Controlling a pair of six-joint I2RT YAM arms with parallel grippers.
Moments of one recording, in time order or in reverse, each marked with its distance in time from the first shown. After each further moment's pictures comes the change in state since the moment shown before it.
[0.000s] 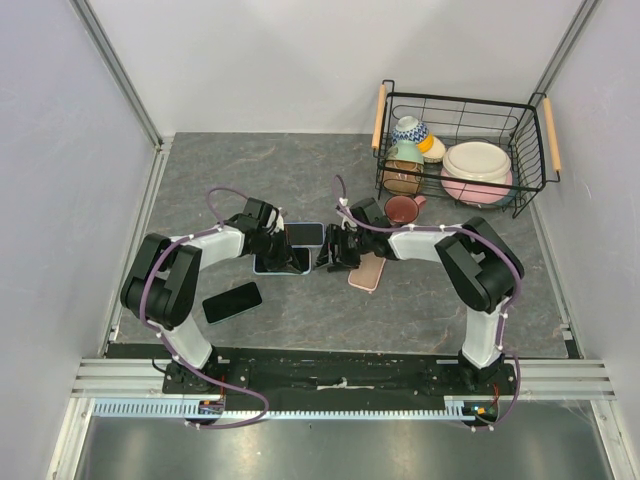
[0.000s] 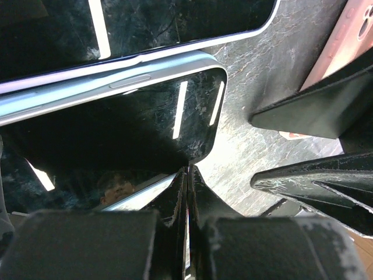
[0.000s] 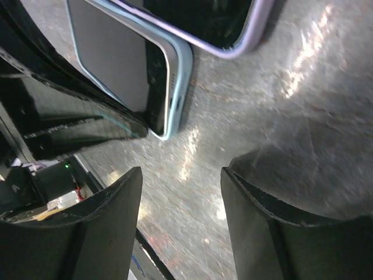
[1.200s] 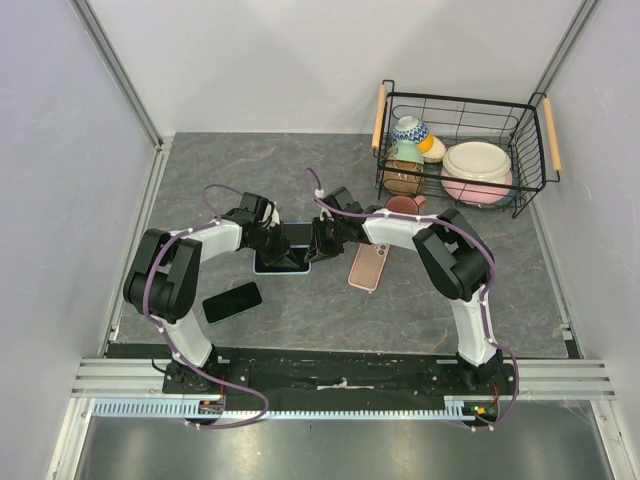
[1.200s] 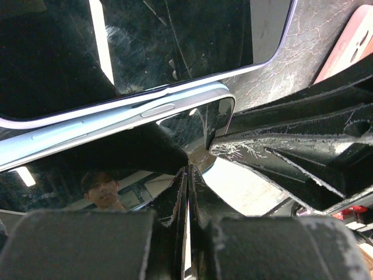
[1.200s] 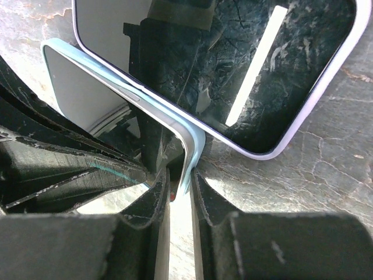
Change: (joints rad) left arm 0.053 0.035 0.047 -0.017 0.011 -0.008; right arm 0.065 0.203 0.319 -0.194 0.123 -0.059
